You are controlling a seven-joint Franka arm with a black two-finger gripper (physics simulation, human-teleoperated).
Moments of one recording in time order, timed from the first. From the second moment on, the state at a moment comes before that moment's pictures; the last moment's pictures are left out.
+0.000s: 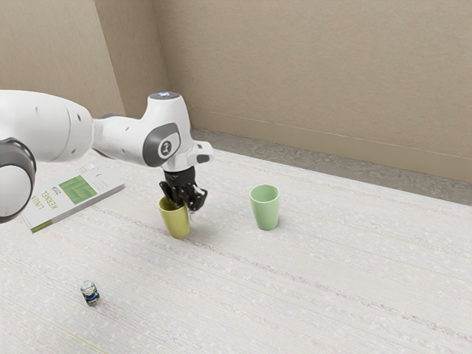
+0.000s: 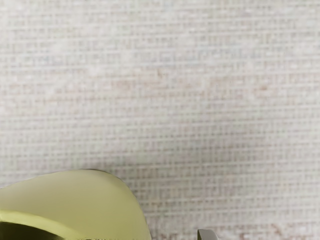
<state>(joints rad) 0.04 0.50 -0.03 -1.71 0.01 2.17 0.06</state>
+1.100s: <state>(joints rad) -0.19 0.43 -0.04 -1.34 0.09 1.76 -0.01</state>
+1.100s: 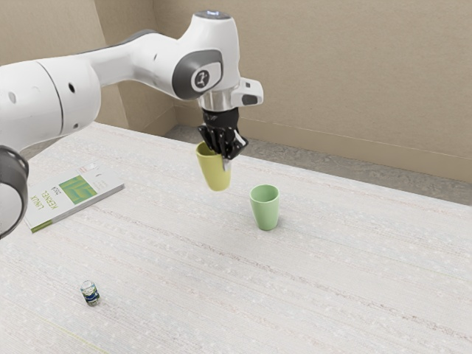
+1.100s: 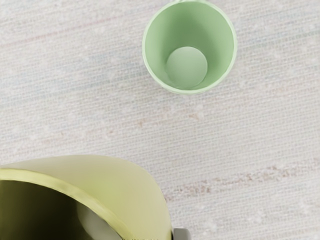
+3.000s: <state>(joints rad) -0.24 0.78 -0.03 -1.00 0.10 1.86 -0.13</state>
